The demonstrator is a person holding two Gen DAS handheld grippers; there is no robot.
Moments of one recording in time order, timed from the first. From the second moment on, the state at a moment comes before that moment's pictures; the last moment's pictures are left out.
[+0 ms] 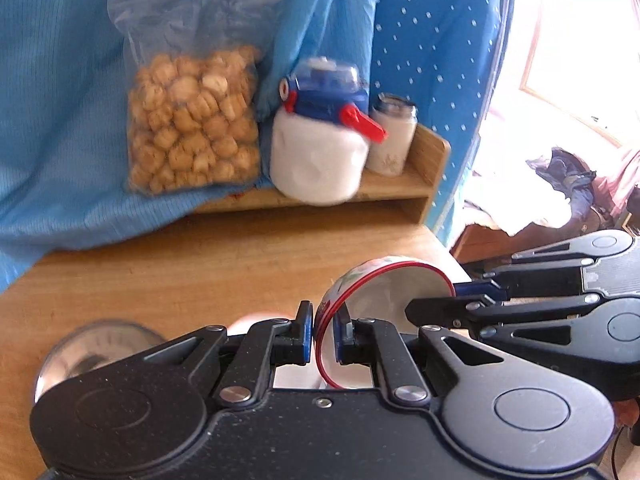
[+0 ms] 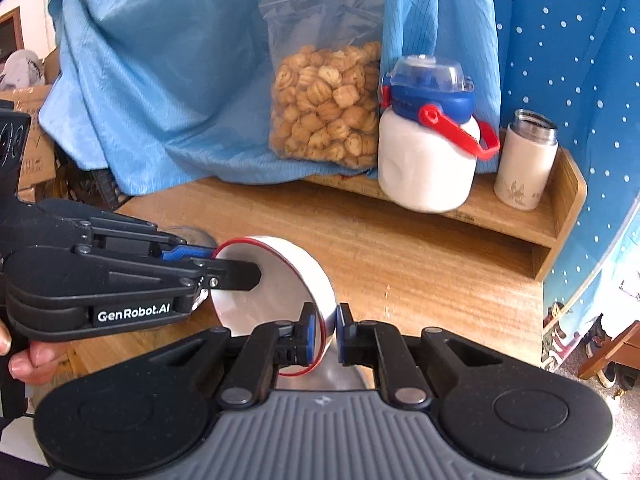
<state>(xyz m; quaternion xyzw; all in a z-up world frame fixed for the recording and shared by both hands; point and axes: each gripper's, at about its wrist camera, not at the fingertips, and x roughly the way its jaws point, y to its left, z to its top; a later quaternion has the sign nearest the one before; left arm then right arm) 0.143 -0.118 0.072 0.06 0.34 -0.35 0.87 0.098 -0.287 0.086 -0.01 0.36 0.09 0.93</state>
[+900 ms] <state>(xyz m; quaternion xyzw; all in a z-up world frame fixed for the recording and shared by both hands) 0.147 -0.135 0.013 0.05 0.47 -0.35 0.81 0.092 -0.298 0.043 0.00 0.45 0.10 0.89</state>
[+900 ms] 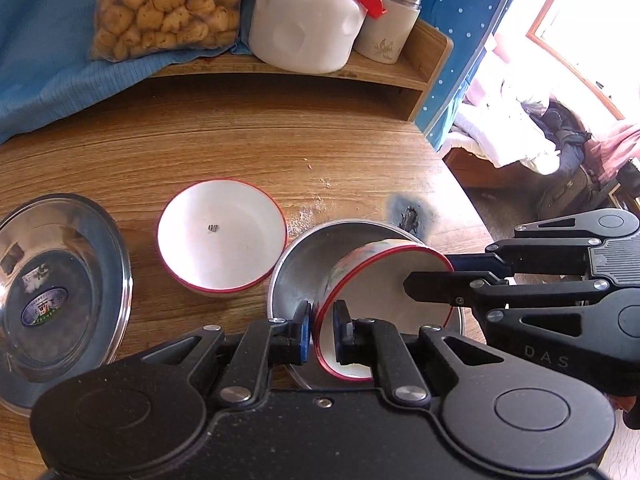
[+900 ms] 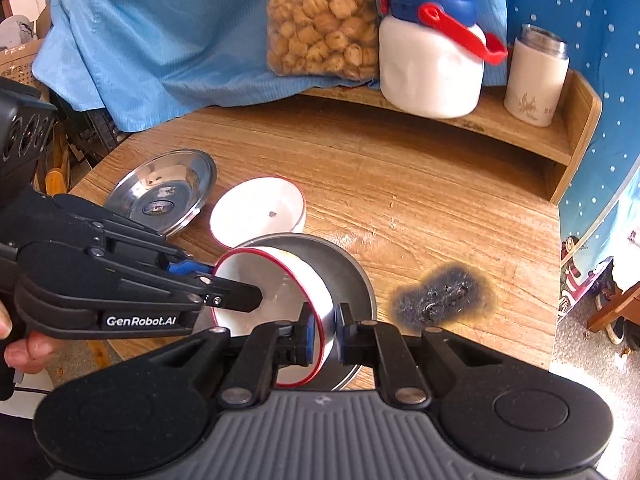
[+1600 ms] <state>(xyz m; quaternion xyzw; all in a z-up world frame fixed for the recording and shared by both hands) 0.164 -0.138 0.016 0.05 0.47 -0.36 0.81 0.116 -0.309 0.038 0.02 0.45 0.12 0.88</state>
